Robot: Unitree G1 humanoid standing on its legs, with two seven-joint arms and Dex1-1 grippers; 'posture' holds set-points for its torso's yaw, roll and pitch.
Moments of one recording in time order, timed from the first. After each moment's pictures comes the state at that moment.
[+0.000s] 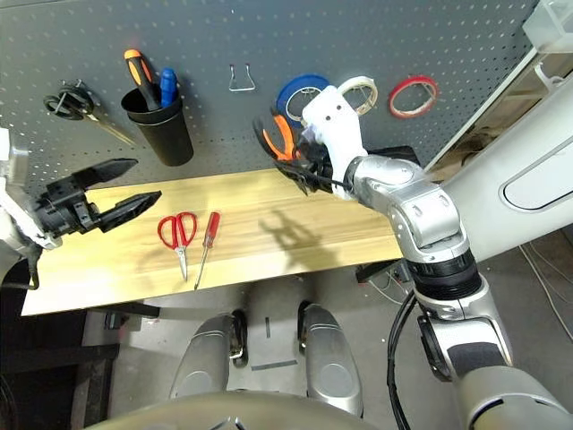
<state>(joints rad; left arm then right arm) -0.12 0.80 0.39 -0.26 -0.68 0.52 -0.94 -0.65 -0.36 0.07 -0.26 0.32 0.83 0.56</state>
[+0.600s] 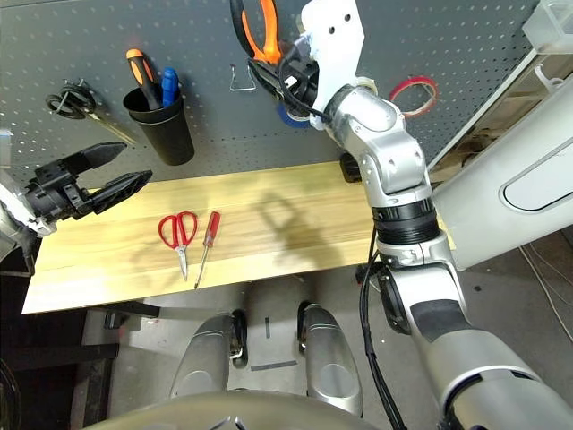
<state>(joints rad) -0.16 0.79 0.41 -0.26 -0.74 0.57 -0.86 -0.92 -0.19 0.03 0.10 0.24 0.33 0.48</state>
